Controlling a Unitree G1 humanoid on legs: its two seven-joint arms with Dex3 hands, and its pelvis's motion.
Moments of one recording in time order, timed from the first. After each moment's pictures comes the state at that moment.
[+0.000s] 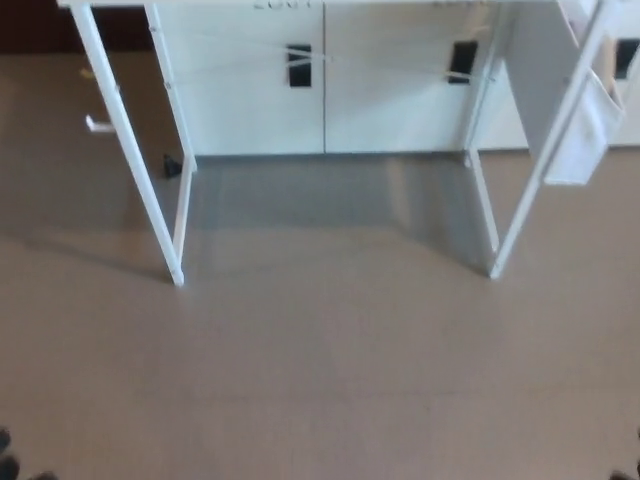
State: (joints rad) left_arm 0.06 0.43 0.52 0.88 -0.39 0.21 -0.53; right_arm 0.16 -0.29 -0.44 0.64 0.38 0.17 0.44
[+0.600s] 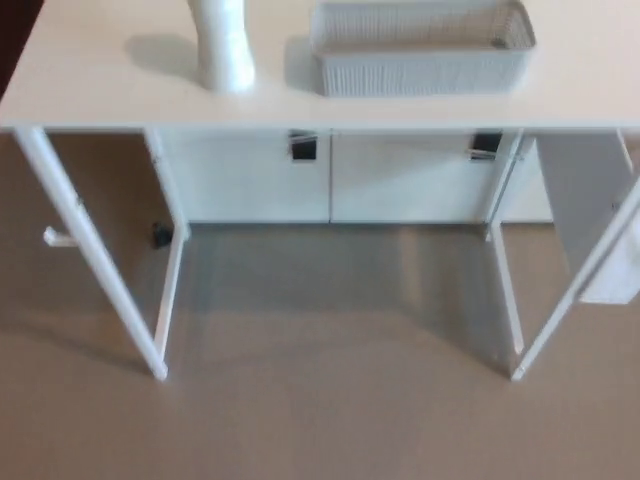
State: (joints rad) left_arm 0.21 0.42 0.41 0.91 -0.35 0.10 -0.61; right_arm 0.36 -0.27 -0.45 0.71 0.39 0.10 0.50
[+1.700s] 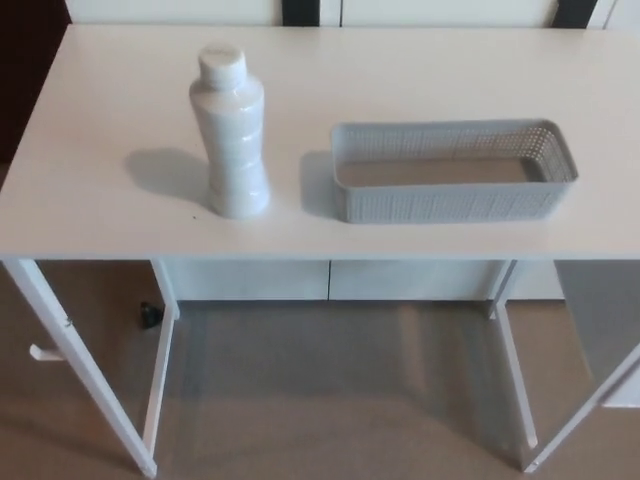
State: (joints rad) left_arm 0.25 0.51 0.33 0.93 -0.29 0.08 -0.61; right_arm 0.44 -0.26 -0.46 0.82 0.40 -0.01 0.56
